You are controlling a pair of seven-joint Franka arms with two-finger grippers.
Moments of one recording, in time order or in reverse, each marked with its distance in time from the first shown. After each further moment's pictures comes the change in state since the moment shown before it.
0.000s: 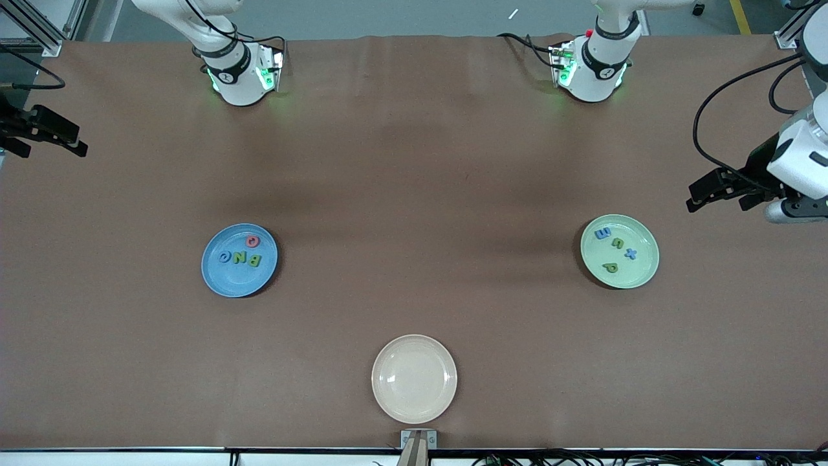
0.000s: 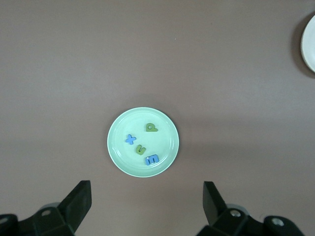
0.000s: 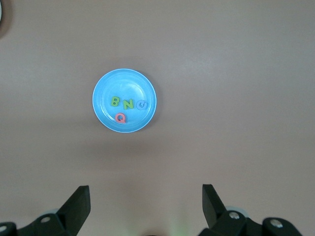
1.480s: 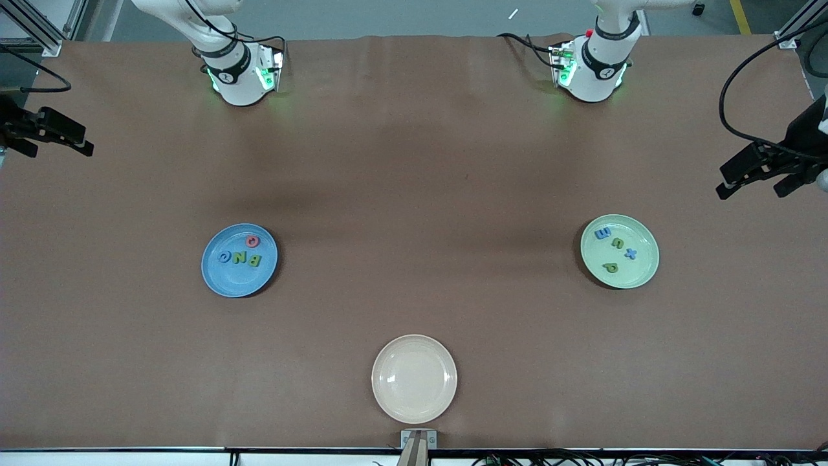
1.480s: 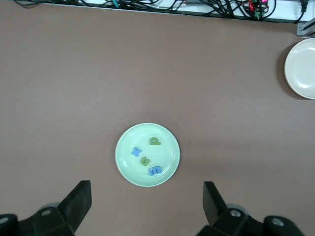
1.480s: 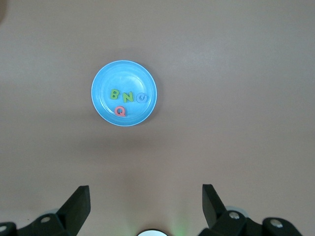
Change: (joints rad) left arm 0.042 -0.037 -0.029 0.098 0.026 -0.048 0.000; right arm 0.000 0.002 0.001 -0.018 0.000 -0.015 0.000
